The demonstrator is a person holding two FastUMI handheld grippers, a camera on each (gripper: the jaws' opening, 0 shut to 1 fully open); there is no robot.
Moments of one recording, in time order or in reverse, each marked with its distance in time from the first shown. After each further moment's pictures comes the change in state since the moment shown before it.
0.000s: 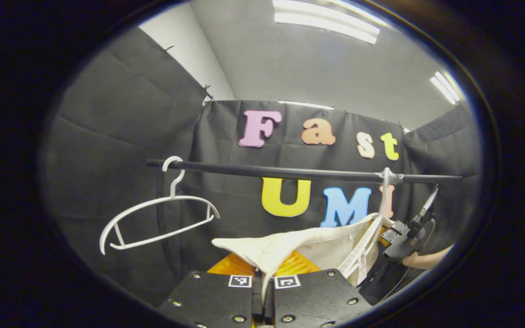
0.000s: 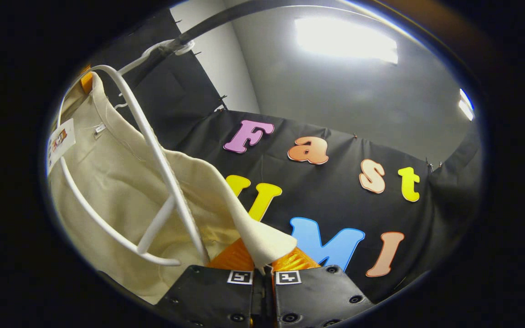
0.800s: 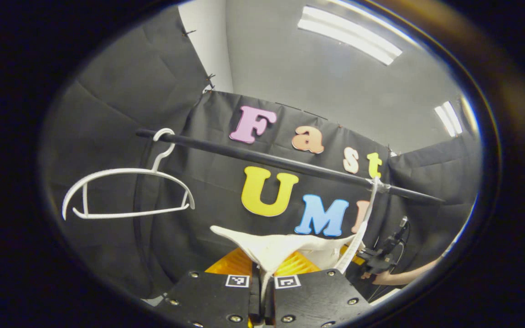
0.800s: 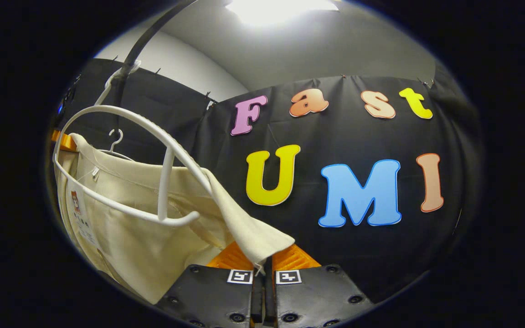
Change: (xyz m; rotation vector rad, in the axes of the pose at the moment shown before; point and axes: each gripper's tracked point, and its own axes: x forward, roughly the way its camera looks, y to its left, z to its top) left arm -0.005 -0.005 -0.020 -0.189 -0.033 -0.137; right arm -0.041 0.041 -0.039 0.436 0.169 0.141
